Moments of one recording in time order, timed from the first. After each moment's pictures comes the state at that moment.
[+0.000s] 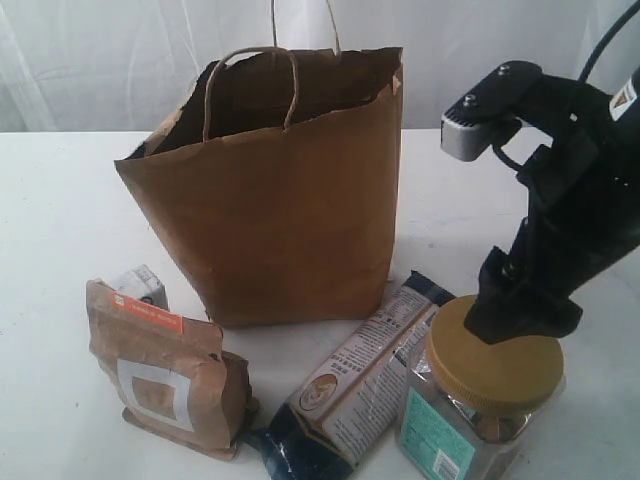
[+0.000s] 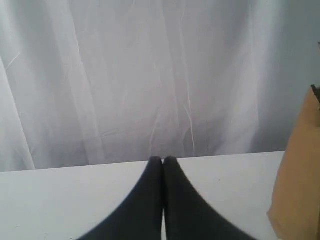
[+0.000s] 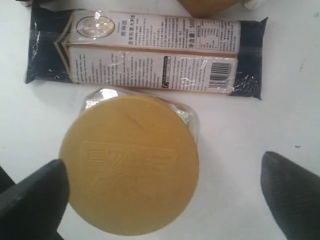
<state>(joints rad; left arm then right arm) -0.12 0.07 -0.15 -1.79 -0.06 1.83 0.40 1.30 -1.15 0.17 1.21 -0.60</state>
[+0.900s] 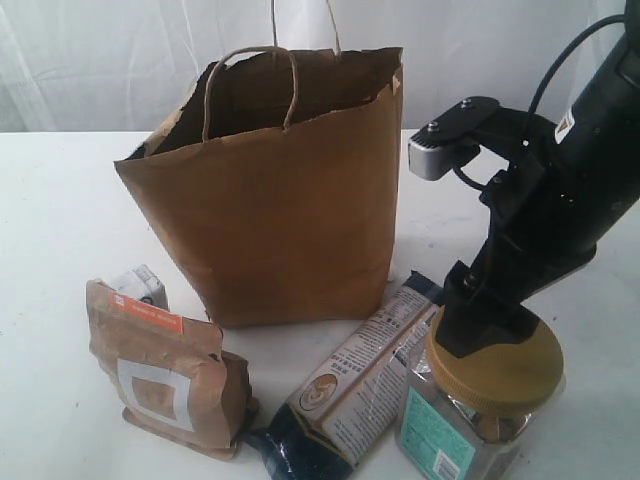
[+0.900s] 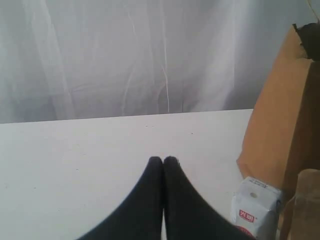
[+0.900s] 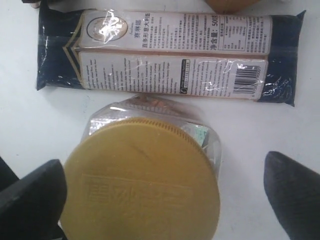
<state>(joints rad) -0.12 0.07 -0.01 -1.79 0.02 1.77 0.40 1.40 -1.14 0.23 1.19 -0.60</state>
